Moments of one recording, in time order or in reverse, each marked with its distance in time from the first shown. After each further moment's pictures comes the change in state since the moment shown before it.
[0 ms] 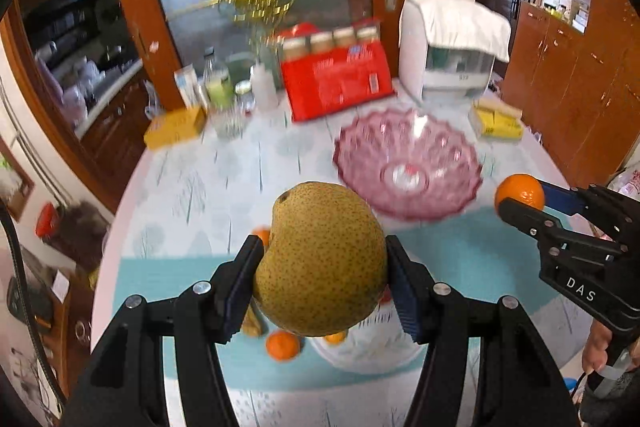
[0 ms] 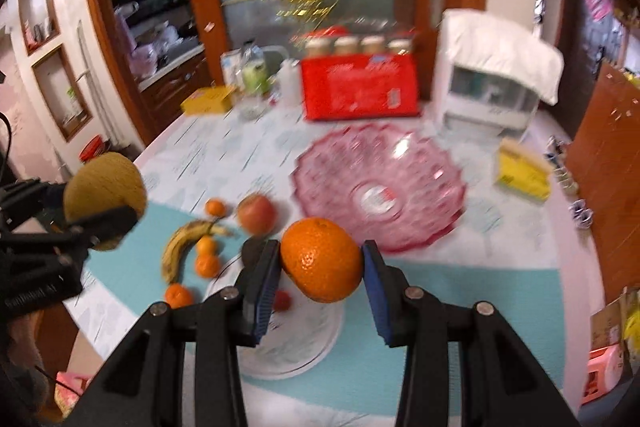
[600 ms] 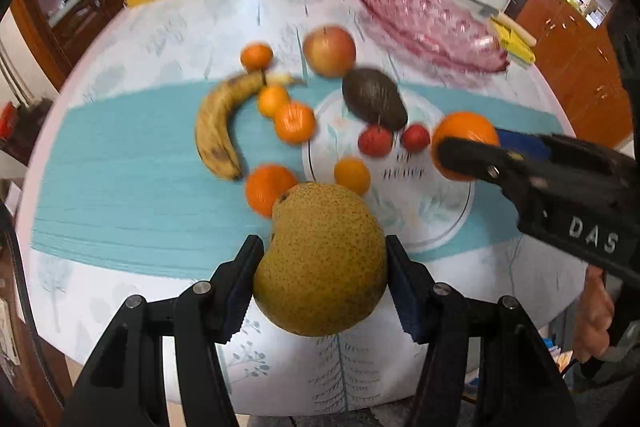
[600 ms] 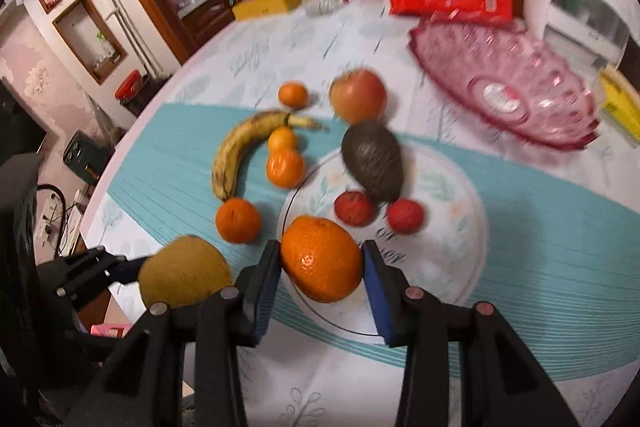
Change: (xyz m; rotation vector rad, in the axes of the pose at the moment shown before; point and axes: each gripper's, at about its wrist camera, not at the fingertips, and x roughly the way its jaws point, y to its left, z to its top) left arm 0.081 0.047 -0.168 -0.147 0.276 -0.144; right arm 0.085 0.103 -0.084 -0.030 0.262 0.200
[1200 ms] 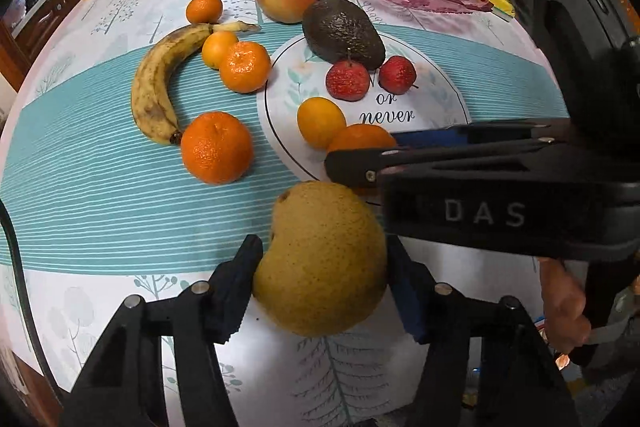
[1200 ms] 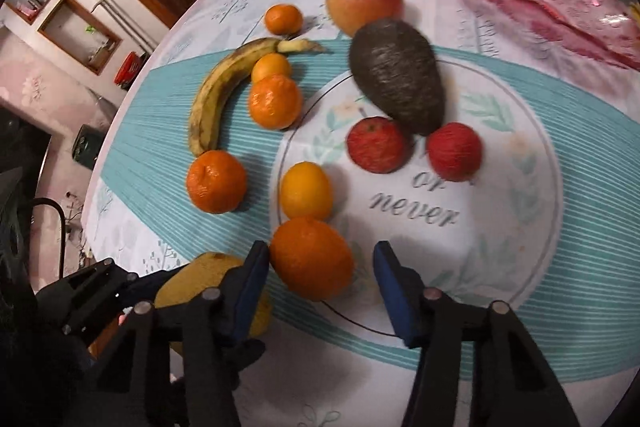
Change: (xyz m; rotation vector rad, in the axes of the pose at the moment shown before) left arm 0.062 -0.008 -0.031 0.084 0.098 -0.091; right arm 0.092 -0.002 -0.022 0.096 0.218 0.148
